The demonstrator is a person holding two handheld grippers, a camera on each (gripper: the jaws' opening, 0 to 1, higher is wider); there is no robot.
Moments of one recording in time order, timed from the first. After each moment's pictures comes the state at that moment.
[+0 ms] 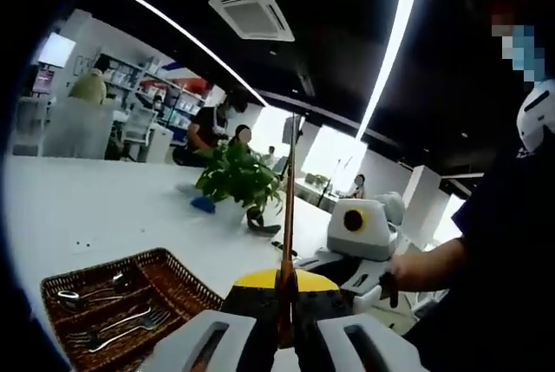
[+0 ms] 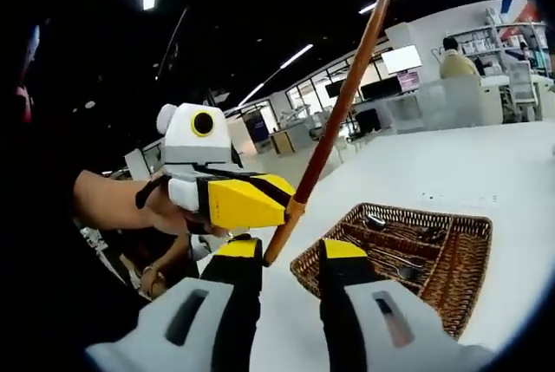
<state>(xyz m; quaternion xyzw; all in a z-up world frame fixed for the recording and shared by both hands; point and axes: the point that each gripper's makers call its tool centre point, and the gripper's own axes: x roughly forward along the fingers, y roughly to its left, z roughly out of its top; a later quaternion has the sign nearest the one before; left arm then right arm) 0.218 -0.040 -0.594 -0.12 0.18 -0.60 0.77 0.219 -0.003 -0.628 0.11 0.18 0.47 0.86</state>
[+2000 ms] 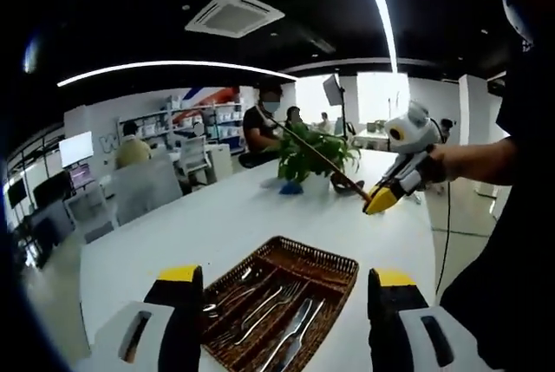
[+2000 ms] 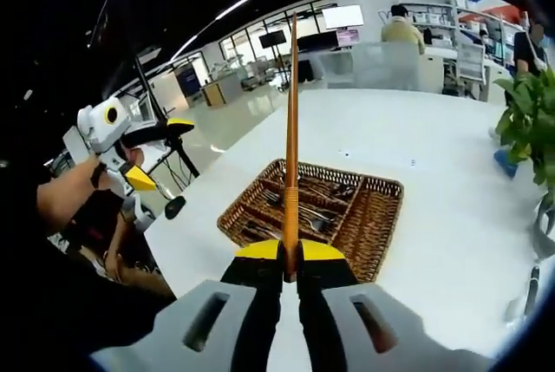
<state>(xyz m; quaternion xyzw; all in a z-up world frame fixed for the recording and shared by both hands) 0.272 0.096 -0.604 0.12 0.15 -0.45 0.87 0.250 -0.107 -0.649 0.03 0.33 0.30 0.89</state>
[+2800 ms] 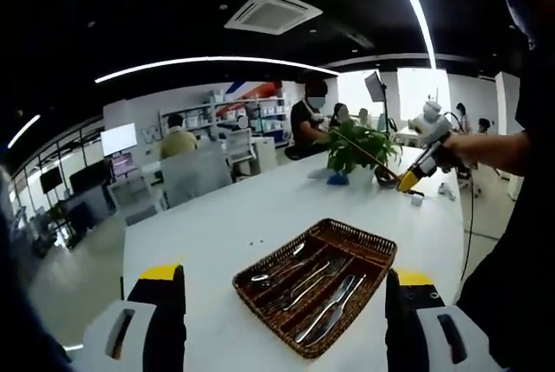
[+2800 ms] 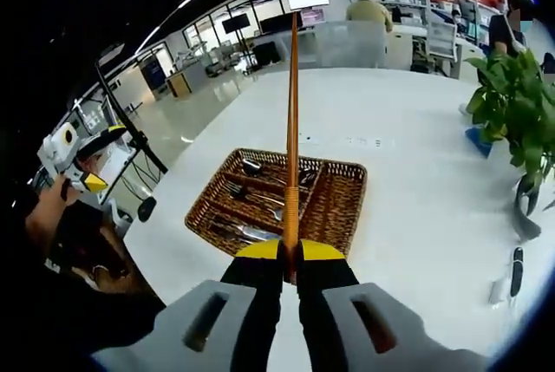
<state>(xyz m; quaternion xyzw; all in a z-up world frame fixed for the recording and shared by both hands) 0.274 0.184 -0.608 0.12 0.16 -0.36 0.91 0.276 -0.139 -0.662 0.03 0.39 0.22 0.89</state>
